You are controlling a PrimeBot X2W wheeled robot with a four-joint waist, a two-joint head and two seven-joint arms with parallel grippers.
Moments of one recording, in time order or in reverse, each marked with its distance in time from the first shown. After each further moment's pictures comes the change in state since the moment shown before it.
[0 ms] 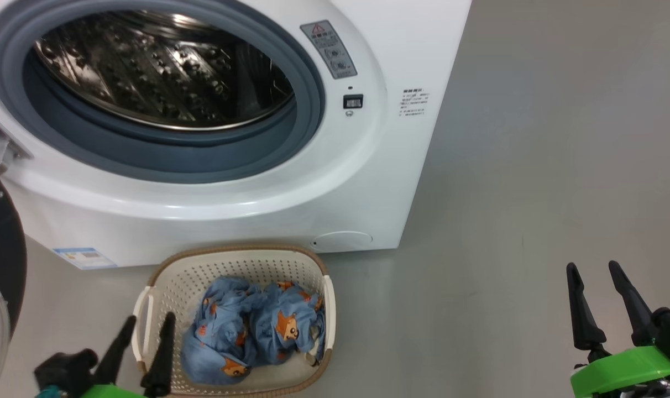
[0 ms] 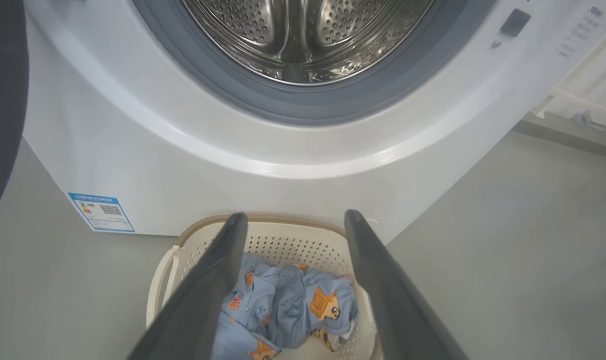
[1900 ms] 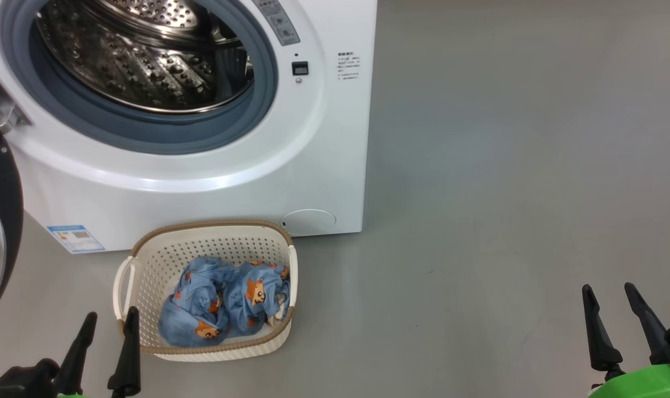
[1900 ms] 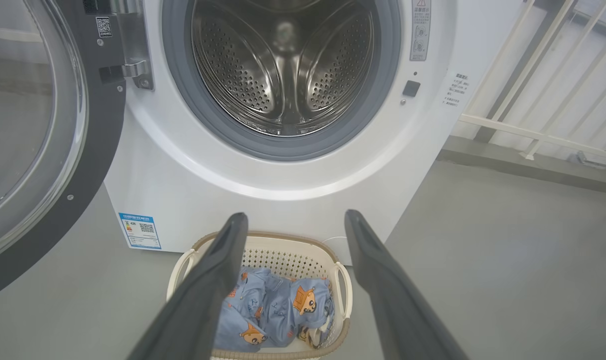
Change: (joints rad) left arm 0.075 -0.042 0.167 -0.103 0.097 0.000 0.000; right arm 0.050 -0.038 -0.019 0.021 -0.007 0.000 0.000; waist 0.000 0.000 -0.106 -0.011
